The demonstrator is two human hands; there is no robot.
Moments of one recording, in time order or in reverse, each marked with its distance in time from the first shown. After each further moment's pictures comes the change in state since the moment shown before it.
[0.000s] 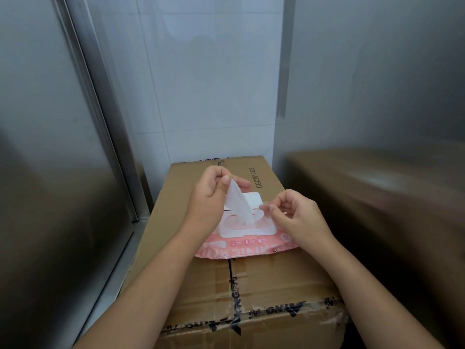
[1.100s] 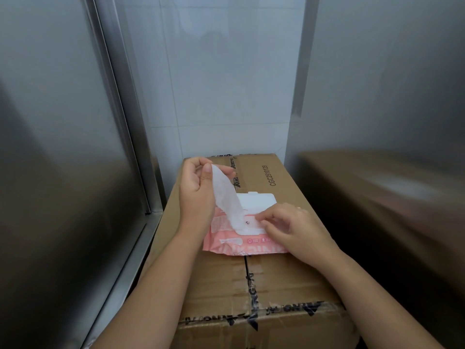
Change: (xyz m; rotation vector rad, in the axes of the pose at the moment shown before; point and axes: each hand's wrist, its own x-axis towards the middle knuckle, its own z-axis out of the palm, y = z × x) left_hand -0.002 -0.007 -0.023 -0.137 0.373 0.032; right_hand -0.007 -0.009 0.020 -0.381 -0.254 -0.260
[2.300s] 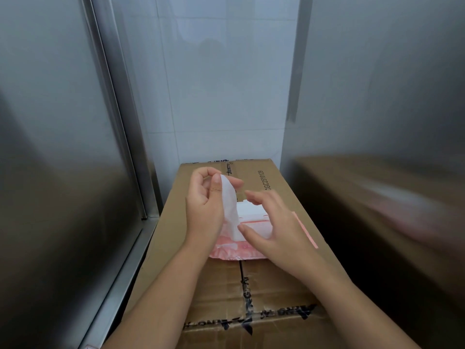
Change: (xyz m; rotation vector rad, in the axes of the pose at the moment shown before) left_hand -0.019 0.011 0.015 -0.012 -0.044 0.059; right_hand -0.003 -0.030 0.009 0.126 0.156 -0.063
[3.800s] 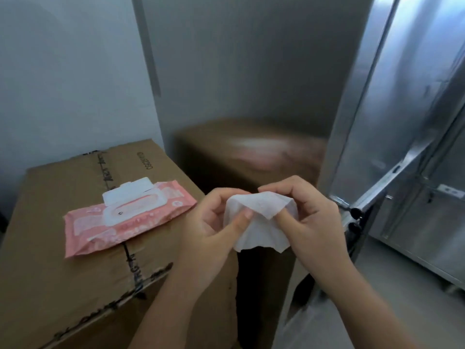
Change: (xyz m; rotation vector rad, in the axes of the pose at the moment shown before) left_hand -0.125 0.059 0.078 -0.202 -0.777 -0.224; right_hand -0.147 -0.055 -0.112 -0.075 0.608 0.257
